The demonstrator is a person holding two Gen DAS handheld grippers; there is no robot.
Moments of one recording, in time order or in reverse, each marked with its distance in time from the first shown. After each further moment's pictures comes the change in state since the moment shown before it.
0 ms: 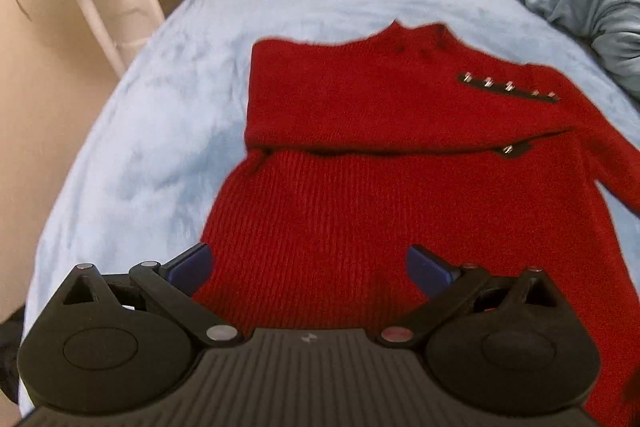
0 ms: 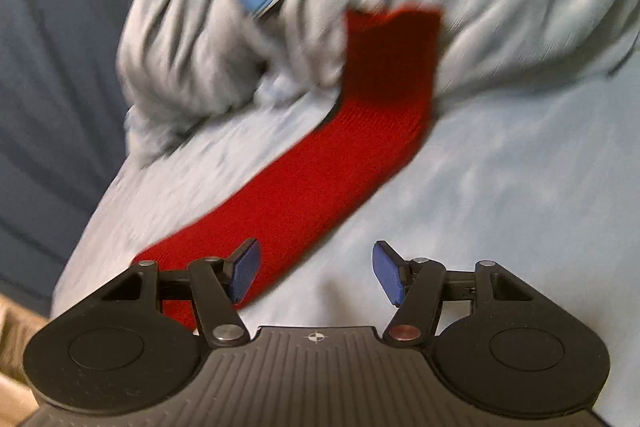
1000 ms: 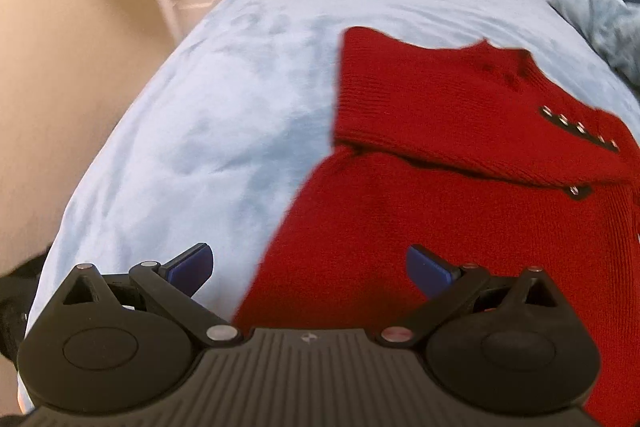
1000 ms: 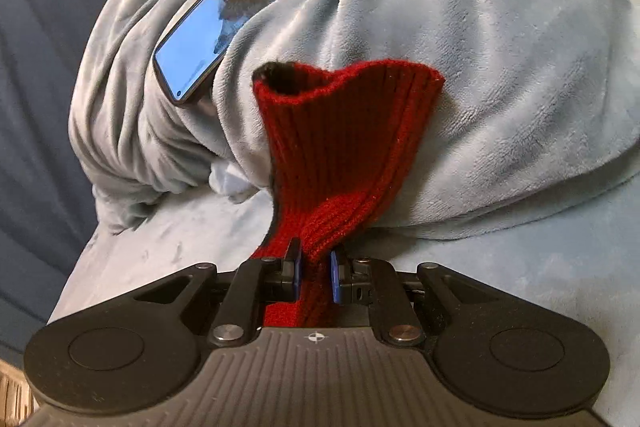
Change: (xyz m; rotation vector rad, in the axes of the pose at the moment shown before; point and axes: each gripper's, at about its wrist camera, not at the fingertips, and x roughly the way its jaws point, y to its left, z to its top) left arm 0.023 0.077 0.004 -0.201 0.064 0.063; right arm 0.073 -0.011 0.060 0.045 -0.116 -0.032
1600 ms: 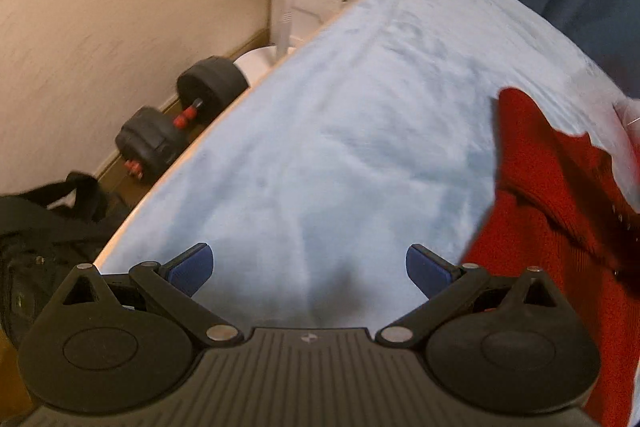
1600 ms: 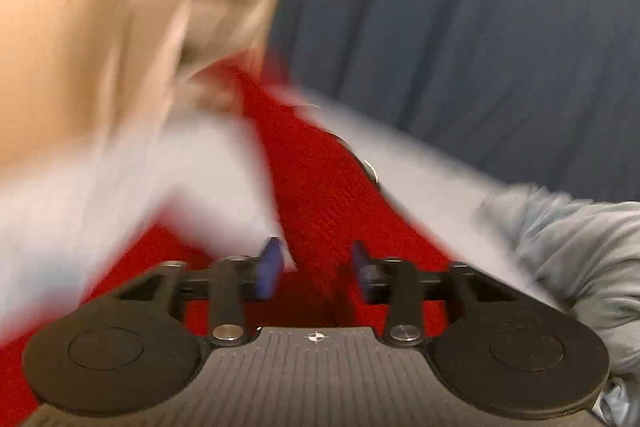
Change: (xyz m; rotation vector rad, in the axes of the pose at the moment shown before) left arm 0.016 0.186 -0.027 -0.320 0.001 -0.031; right arm -0.153 0.341 -0.325 -1.474 0.067 0.636
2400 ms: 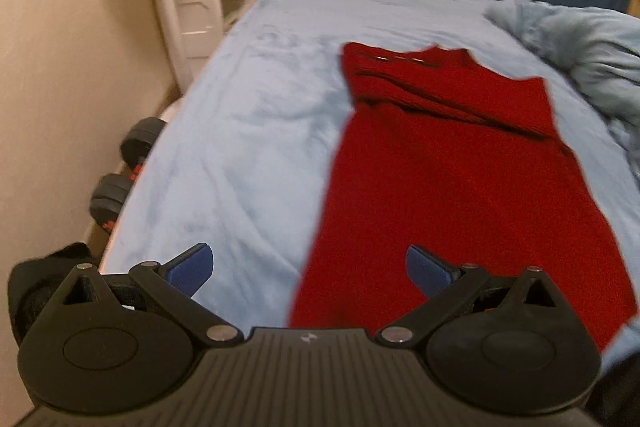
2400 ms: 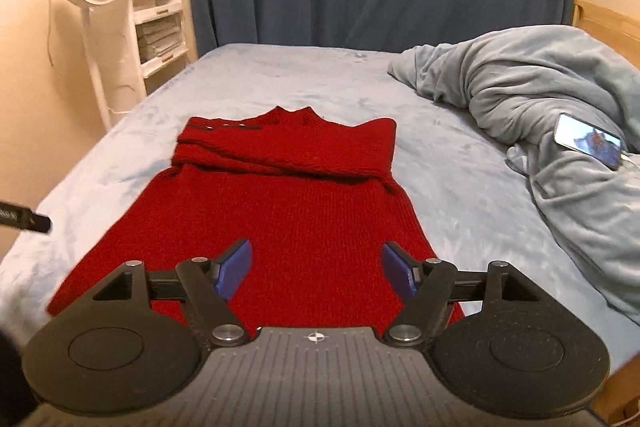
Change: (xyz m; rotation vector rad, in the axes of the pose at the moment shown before) left arm -0.146 -0.039 -0.132 0.431 -0.104 -0.142; right arm -0.351 -0.019 -0.116 0.441 0.139 -0.091
